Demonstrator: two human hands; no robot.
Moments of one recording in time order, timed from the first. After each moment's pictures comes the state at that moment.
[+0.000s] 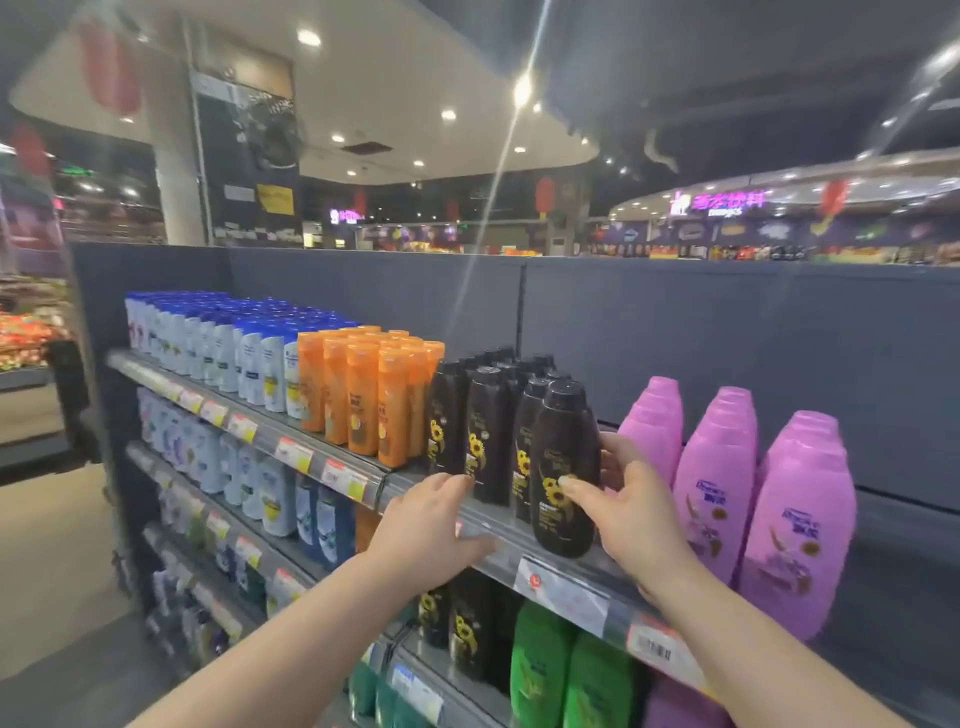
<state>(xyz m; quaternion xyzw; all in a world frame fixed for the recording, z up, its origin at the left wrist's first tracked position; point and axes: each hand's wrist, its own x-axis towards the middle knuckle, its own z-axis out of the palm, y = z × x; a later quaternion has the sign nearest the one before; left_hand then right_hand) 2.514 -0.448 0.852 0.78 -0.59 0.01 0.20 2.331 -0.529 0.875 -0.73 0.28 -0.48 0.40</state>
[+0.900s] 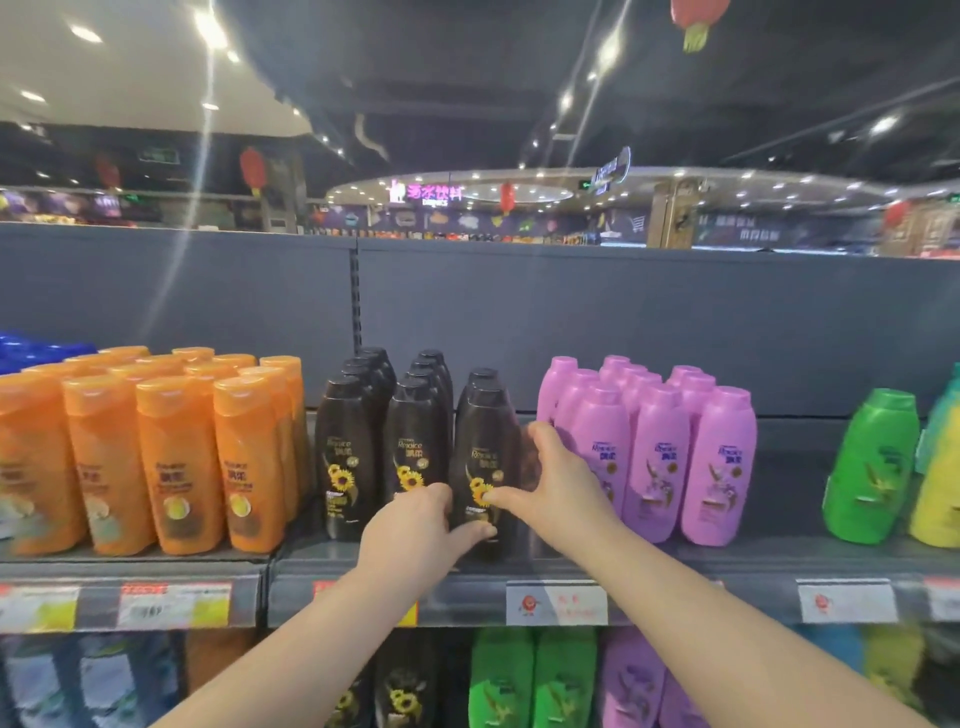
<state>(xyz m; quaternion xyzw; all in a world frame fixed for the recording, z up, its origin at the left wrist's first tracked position) 2.568 -0.555 0.832 0.61 -0.74 -0.04 0.29 2.409 -0.540 0.869 -0.71 0.54 -0.42 0.15</state>
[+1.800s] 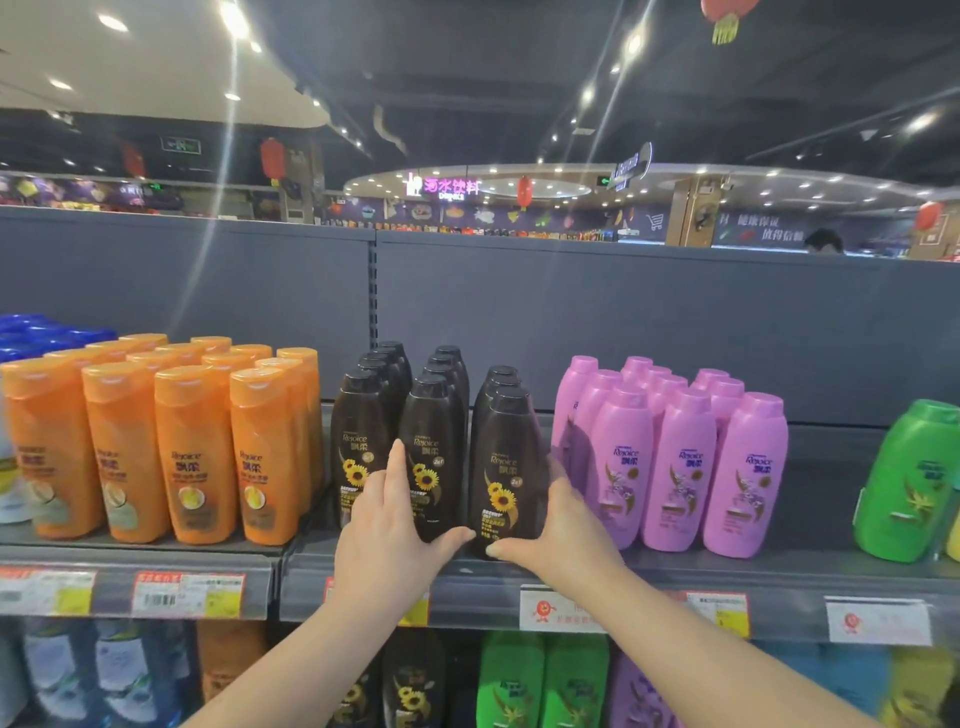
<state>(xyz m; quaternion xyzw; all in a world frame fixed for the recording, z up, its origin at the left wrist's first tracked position) 2.595 -0.558 0.803 0.62 -0.67 0.00 0.41 2.413 -0.546 0.830 -0.68 0.63 -0.33 0.16</state>
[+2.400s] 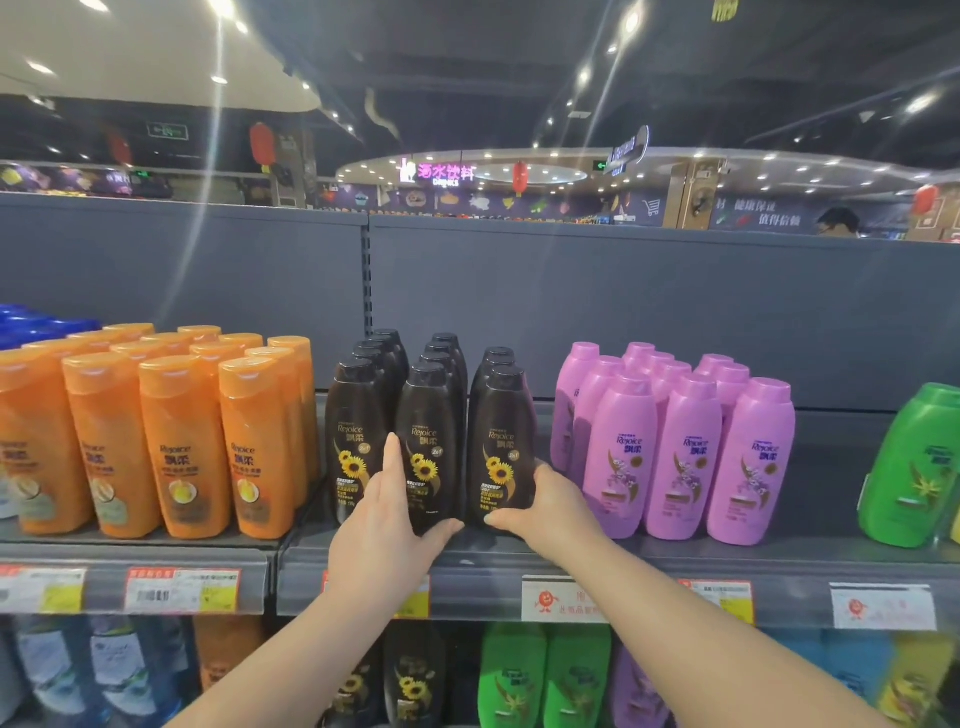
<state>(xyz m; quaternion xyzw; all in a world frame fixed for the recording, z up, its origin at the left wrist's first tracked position) 2.601 -0.562 0.799 0.63 -0.67 0.00 0.40 2.421 -0.577 0.827 -0.66 0.63 -0.34 0.22</state>
